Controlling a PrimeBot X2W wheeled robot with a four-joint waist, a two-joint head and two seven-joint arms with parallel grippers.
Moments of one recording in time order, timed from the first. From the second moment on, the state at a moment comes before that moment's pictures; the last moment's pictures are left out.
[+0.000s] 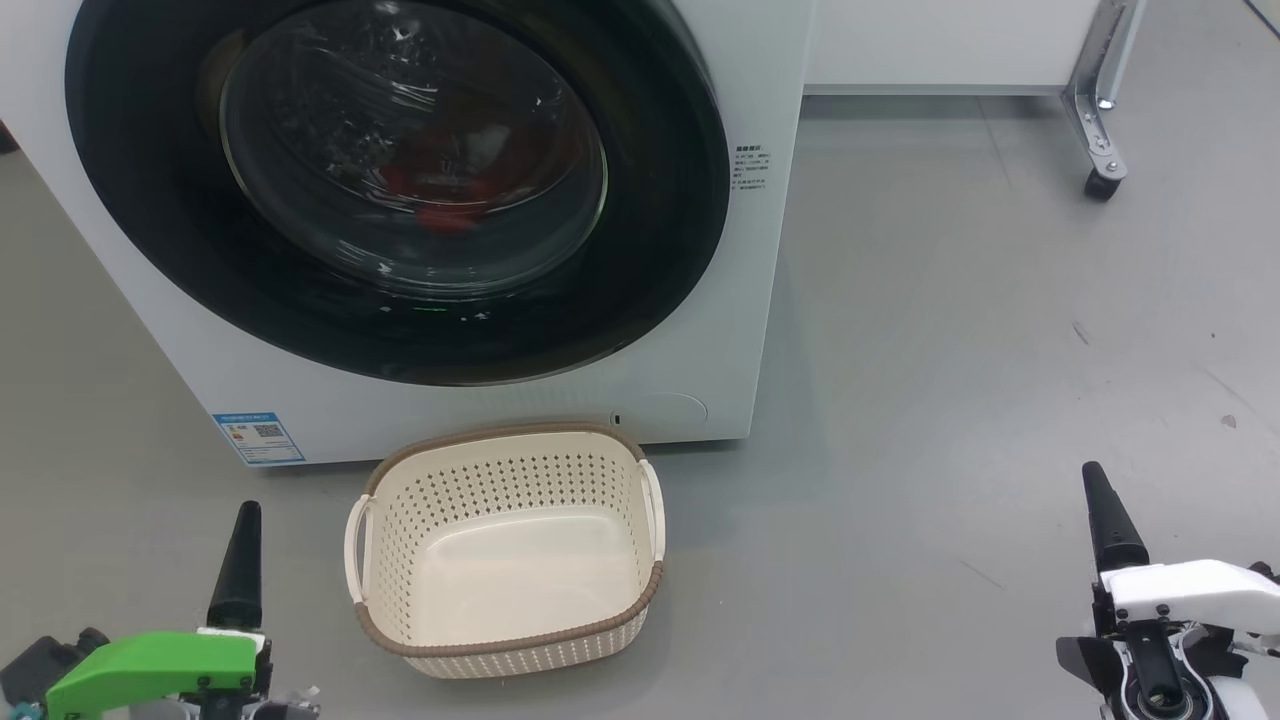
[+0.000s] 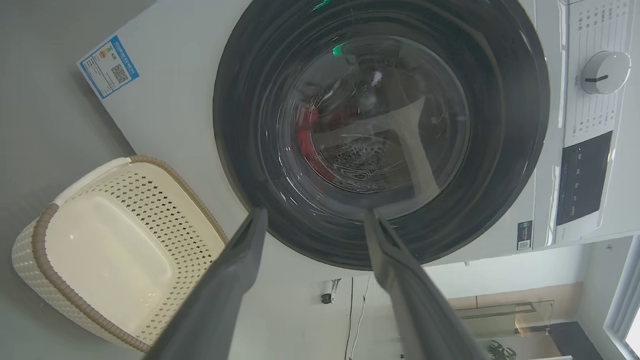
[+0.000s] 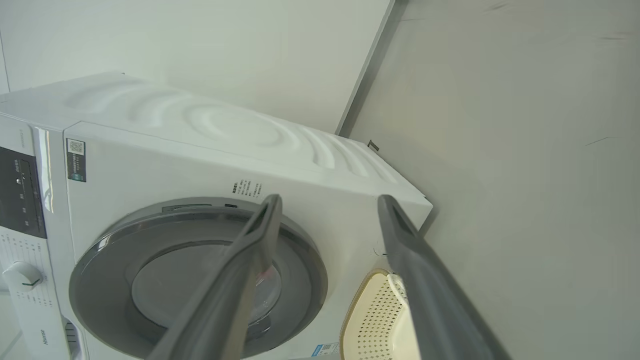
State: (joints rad) left arm -0.03 0.05 0.01 0.28 -1.47 -0.12 -0.01; right arm -0.04 -0.08 -0.03 0.30 1.41 0.12 -0.02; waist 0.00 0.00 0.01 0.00
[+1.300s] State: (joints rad) left arm -0.06 0.12 -0.18 0.28 -0.74 -0.07 -0.15; right arm -0.08 -0.14 0.18 0.28 0.66 0.04 -0.15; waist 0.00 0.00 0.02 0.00
